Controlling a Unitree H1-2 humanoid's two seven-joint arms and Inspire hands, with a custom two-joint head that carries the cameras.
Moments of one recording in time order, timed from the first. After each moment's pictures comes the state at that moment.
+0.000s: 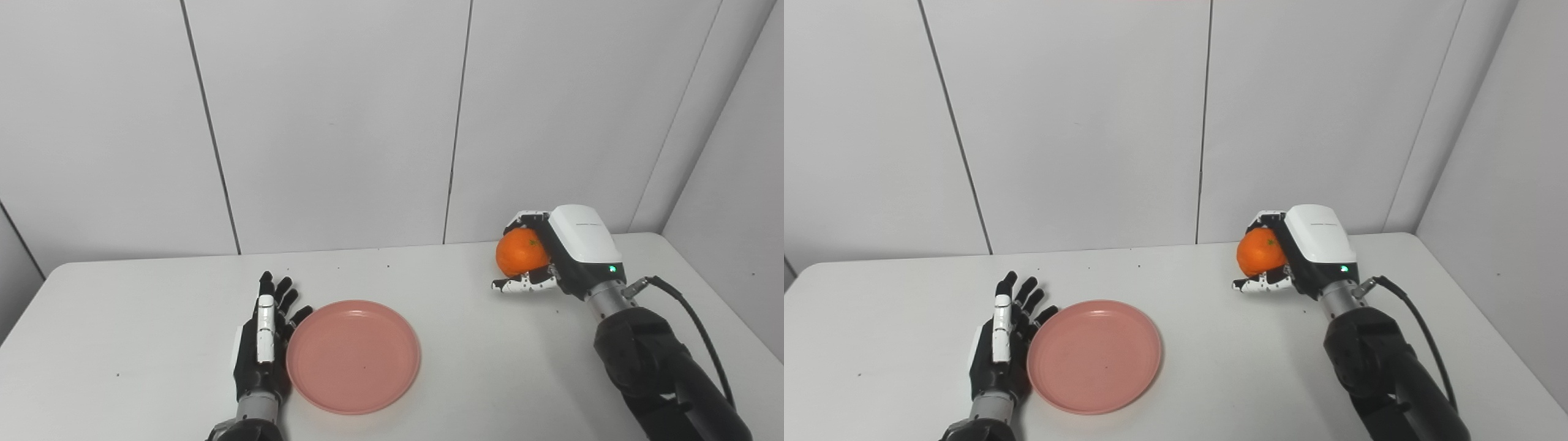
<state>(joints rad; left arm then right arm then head) -0.38 -0.14 0.07 0.30 -0.19 -0.03 0.02 -0.47 -0.47 0.17 -0.04 -0.76 0.13 0.00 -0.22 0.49</state>
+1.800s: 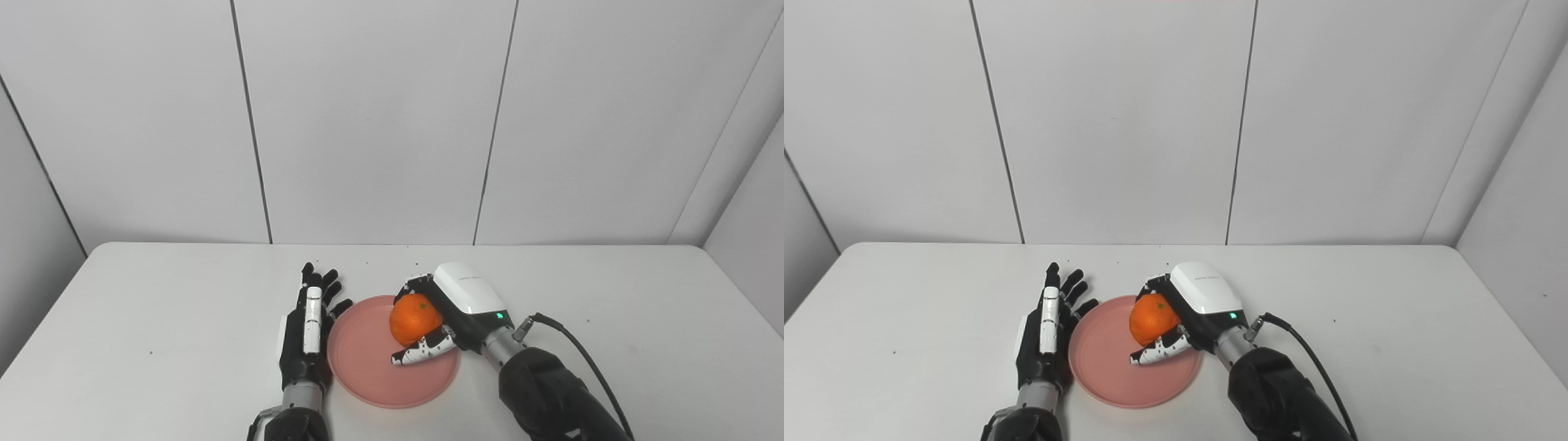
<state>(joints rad) -0.38 -0.20 0.05 0.33 -0.13 -0.08 0.08 -0.52 -0.23 0.42 0.11 -0.77 0.09 0.15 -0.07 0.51</state>
